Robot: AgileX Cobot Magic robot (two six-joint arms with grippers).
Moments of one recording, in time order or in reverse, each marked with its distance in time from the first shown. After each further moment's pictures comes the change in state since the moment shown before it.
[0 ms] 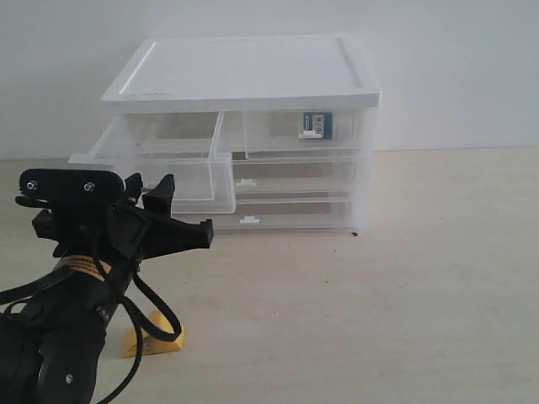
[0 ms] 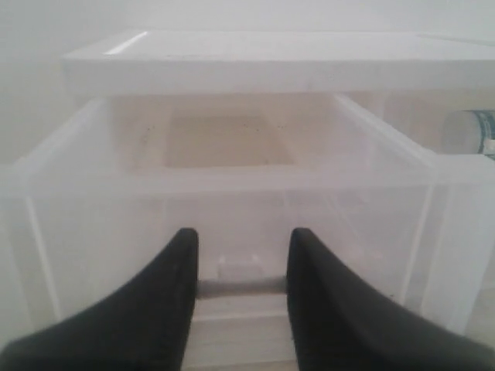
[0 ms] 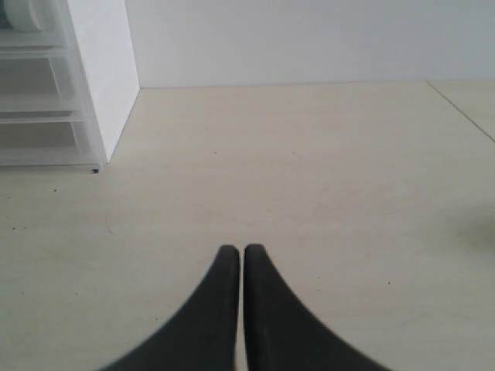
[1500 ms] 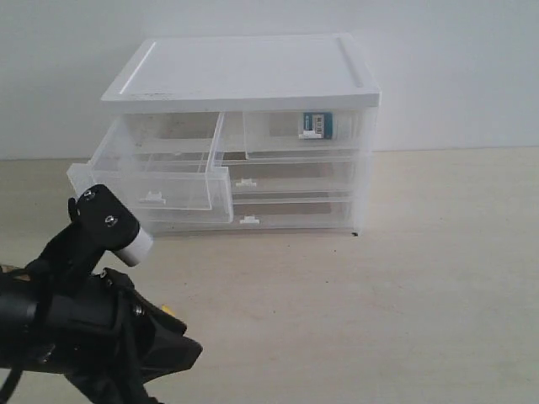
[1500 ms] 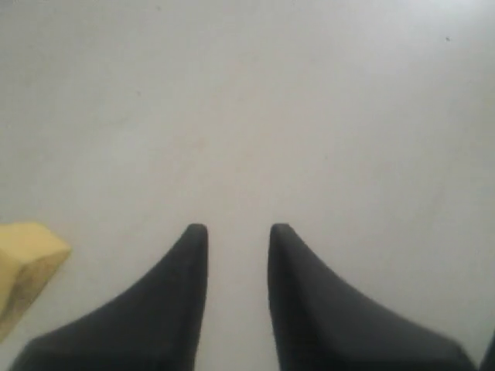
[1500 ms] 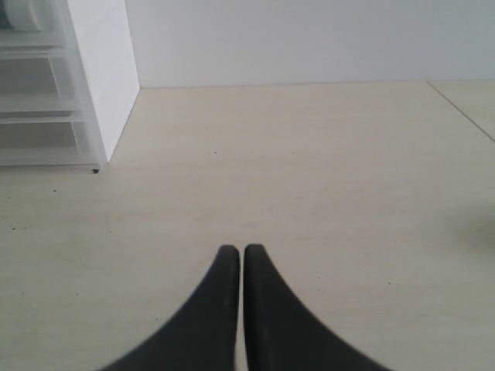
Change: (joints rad) left arm 0.172 -0.529 -0.041 -0.099 1.607 0.681; right arm 0.000 0.000 0.000 0.000 0.000 0.000
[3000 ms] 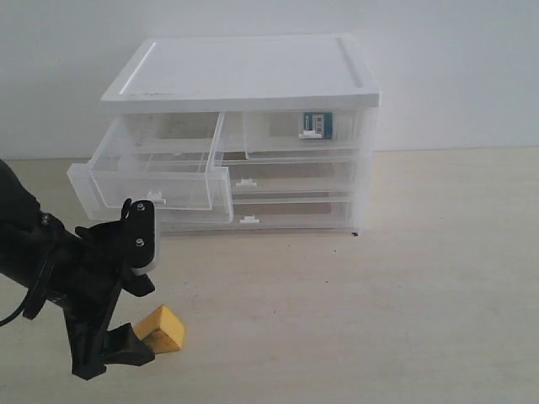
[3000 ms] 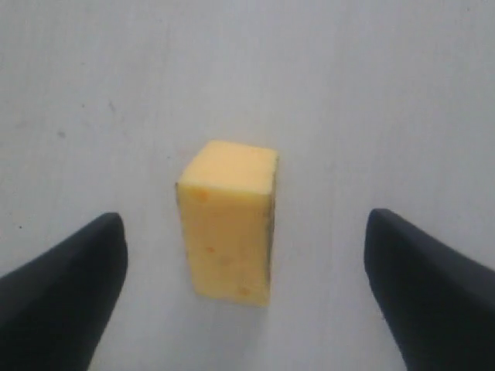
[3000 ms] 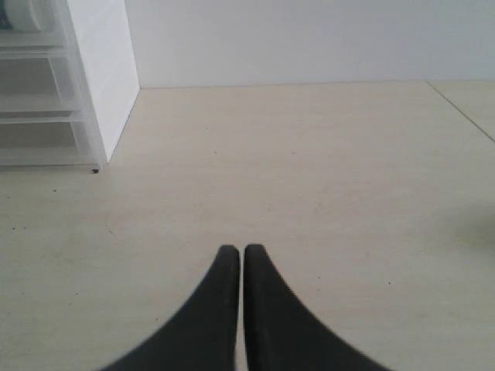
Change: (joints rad) left arm 0.329 0.452 -0.249 0.173 0.157 0.671; right arm 0.000 0.000 0.000 0.000 0.000 0.000
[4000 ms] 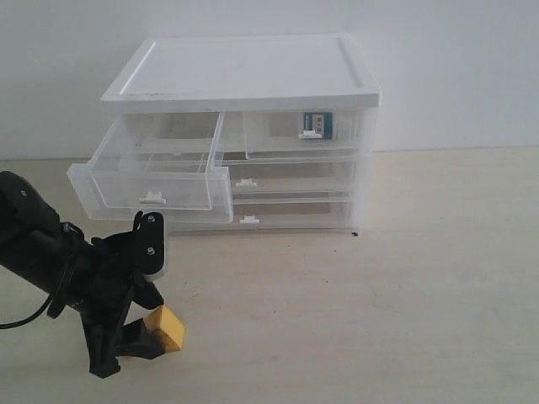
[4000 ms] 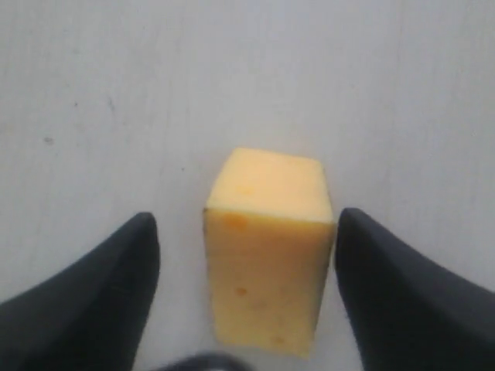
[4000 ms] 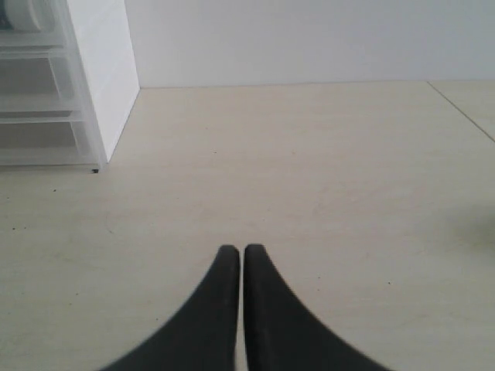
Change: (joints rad) left arm 0.026 0.144 -0.044 -0.135 -0.032 0.166; right arm 0.000 0.000 0.000 0.000 0.000 0.000
